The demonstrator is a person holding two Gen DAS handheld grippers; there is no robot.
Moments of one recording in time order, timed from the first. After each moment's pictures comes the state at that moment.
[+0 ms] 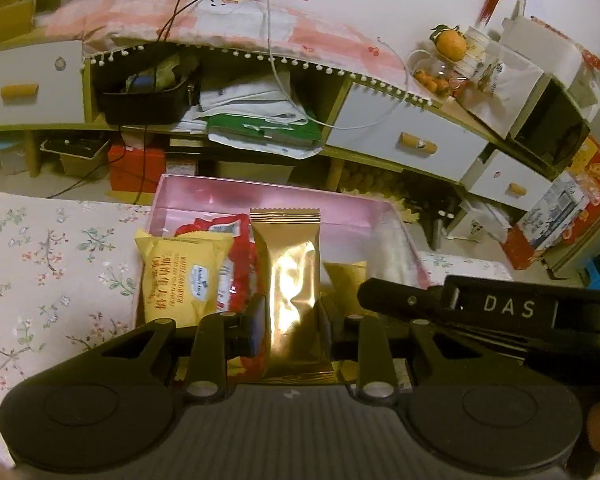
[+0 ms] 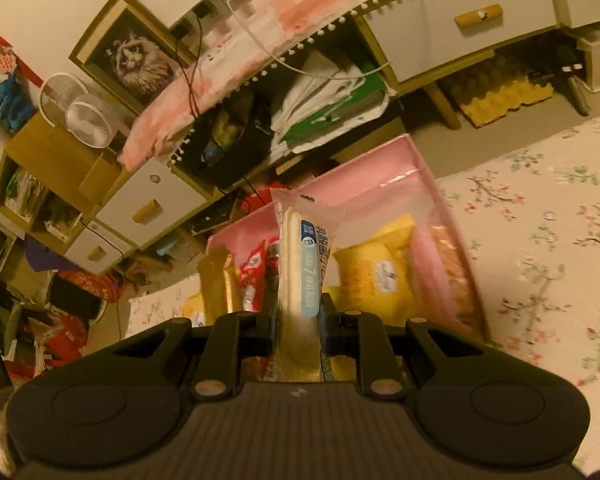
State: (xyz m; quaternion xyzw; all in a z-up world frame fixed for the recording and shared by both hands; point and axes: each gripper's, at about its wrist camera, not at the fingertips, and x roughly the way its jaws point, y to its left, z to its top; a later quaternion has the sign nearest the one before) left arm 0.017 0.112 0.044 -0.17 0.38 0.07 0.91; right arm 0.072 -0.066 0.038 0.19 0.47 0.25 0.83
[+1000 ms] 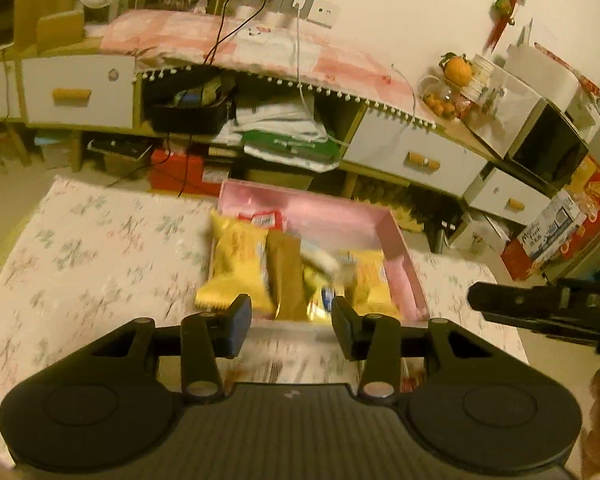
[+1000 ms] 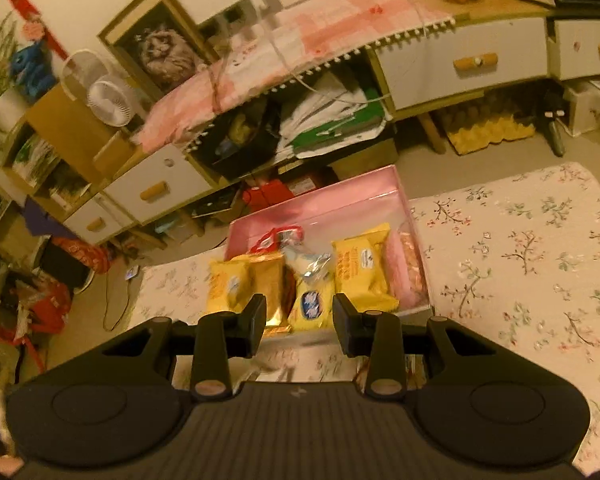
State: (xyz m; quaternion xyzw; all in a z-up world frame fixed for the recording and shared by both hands) left arm -0.073 0.119 0.099 -0.19 0.37 0.10 0.90; right arm 0.017 -0.091 0.119 0.11 0.47 0.25 0.84
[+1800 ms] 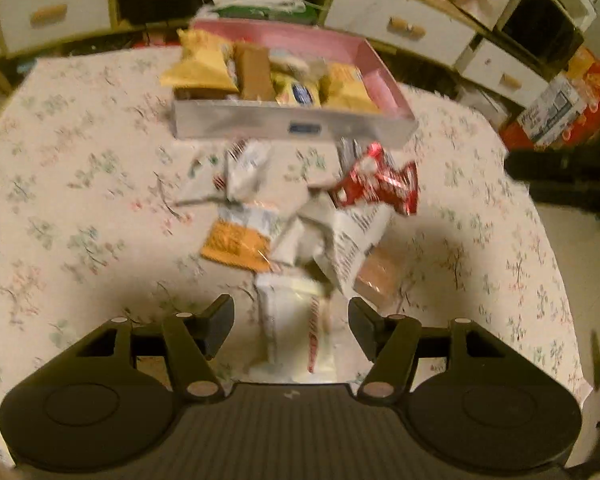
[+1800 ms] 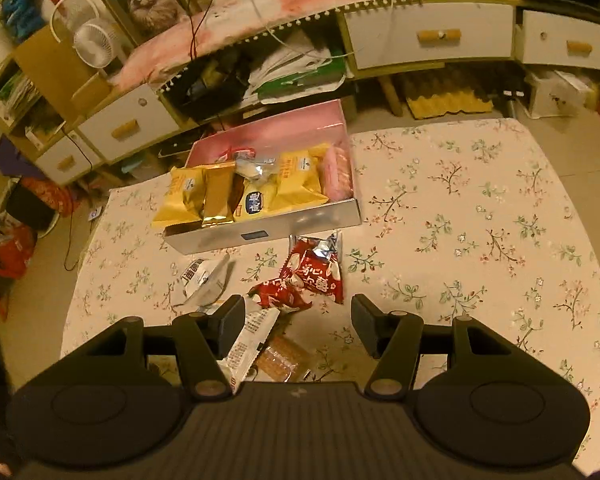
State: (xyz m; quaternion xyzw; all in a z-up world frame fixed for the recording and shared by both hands) left arm -0.122 0.054 0.020 -0.16 0.51 0.06 0.84; right arm -0.038 -0.131 0.098 0.04 0.50 0.21 0.84
